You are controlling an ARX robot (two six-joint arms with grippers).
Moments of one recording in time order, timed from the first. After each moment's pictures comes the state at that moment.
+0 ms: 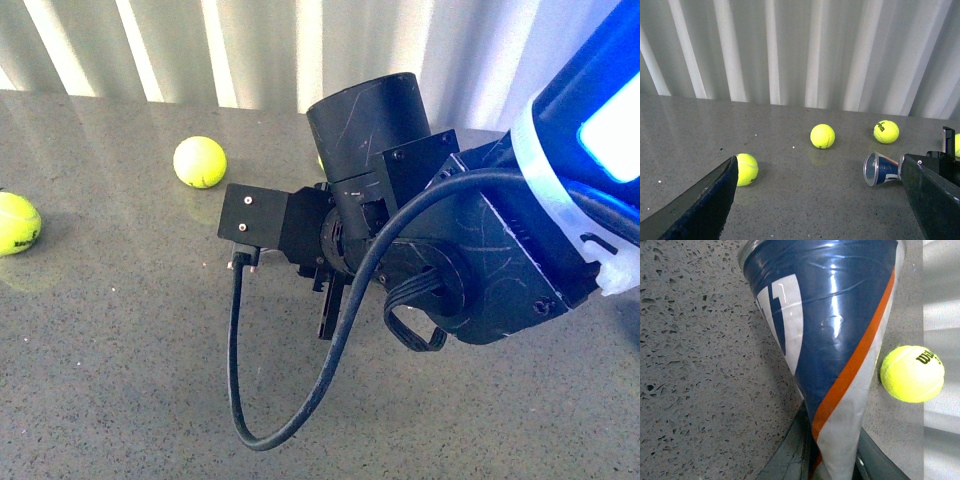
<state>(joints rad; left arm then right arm) 0.00 0.00 0.02 0.00 0.00 0.00 0.58 2.27 1.11 0.54 0.10 -1.02</state>
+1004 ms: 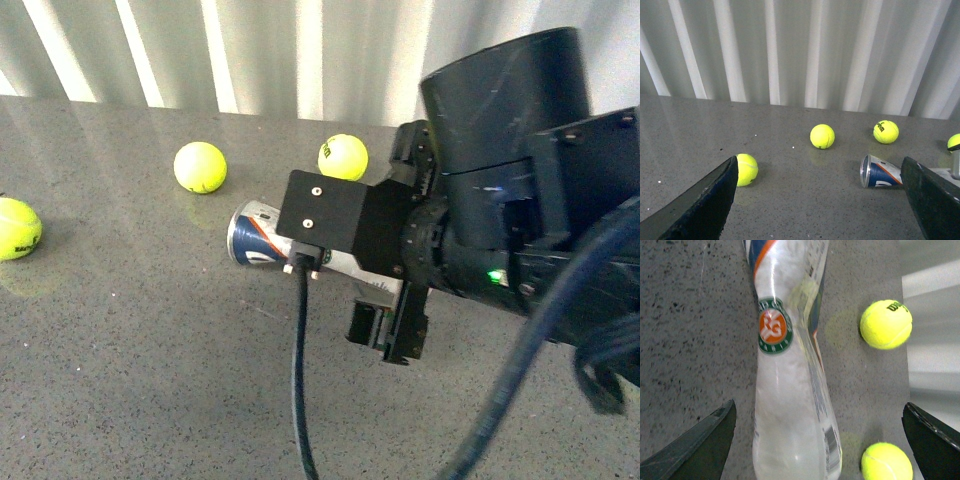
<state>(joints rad) 0.00 0.00 0.02 0.00 0.00 0.00 0.49 1.97 0.77 0.60 0.08 -1.00</state>
